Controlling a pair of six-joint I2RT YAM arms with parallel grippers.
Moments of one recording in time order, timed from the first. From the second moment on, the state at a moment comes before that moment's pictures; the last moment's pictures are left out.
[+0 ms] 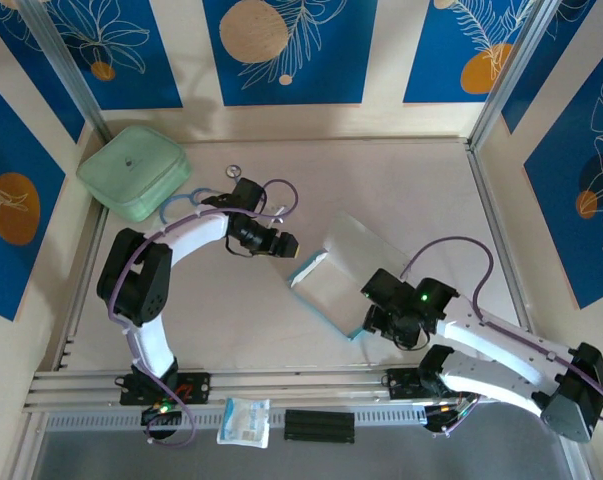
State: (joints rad) left arm -0.49 1.82 1.27 -0.62 0.61 -0.18; right arm 0.82 0.91 0.63 -1.11 0.02 1.24
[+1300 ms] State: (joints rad) left arm -0.45 1.67 0.88 -0.25 0.66 -0.44; right arm 0.60 1.22 0.55 -0.57 0.00 0.89
